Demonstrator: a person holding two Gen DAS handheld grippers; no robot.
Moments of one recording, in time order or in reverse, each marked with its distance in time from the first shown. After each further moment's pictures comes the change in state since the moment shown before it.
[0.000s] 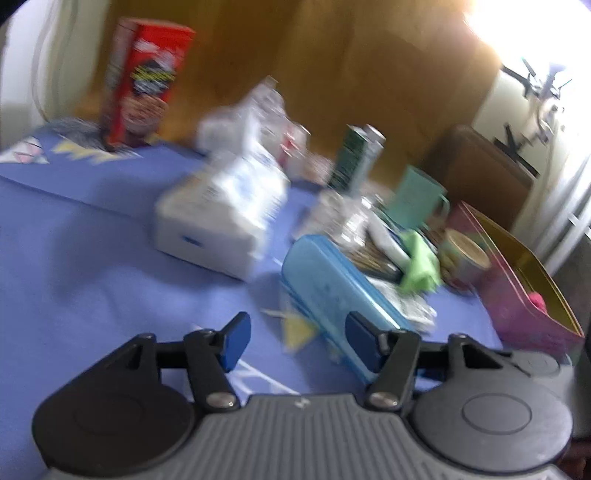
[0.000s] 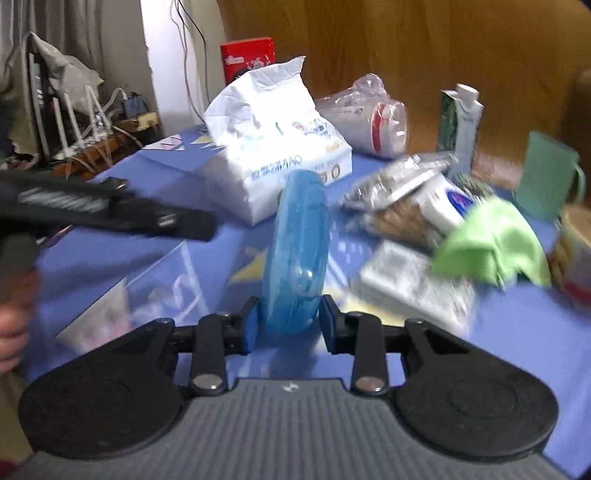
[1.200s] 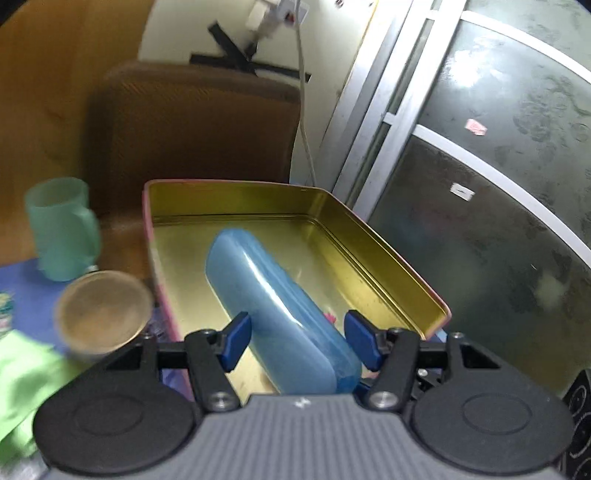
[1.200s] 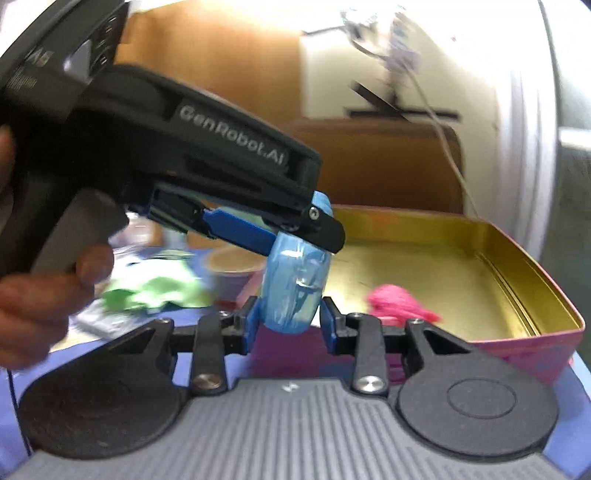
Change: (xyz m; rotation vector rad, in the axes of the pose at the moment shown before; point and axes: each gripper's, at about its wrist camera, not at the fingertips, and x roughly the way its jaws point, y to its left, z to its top) left arm 0.144 -0.327 0.038 0.419 0.145 -0.462; right arm -0.159 -0.161 -0.060 0.245 -0.318 -0.550
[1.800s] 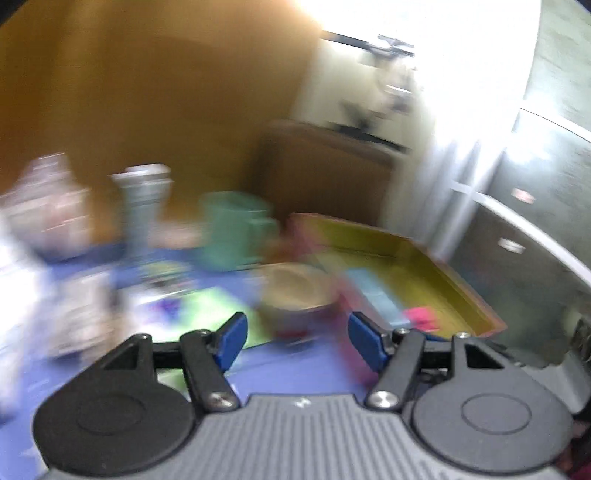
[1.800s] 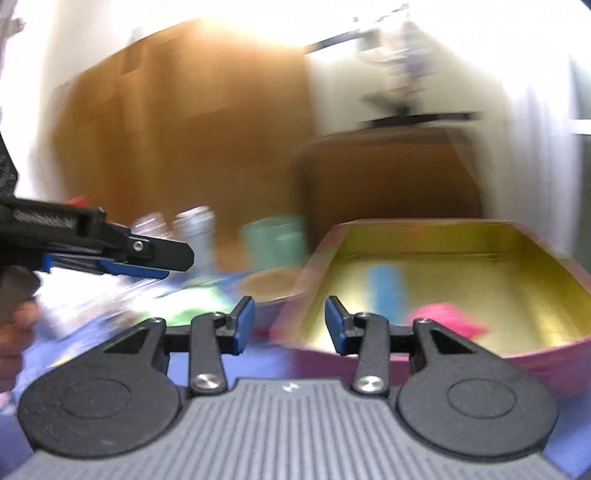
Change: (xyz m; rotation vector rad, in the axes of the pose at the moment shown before) left arm -0.171 0.097 -0.091 -0.150 -0.209 0.239; right arm 0.008 0.023 0.008 0.028 -0.033 0.168
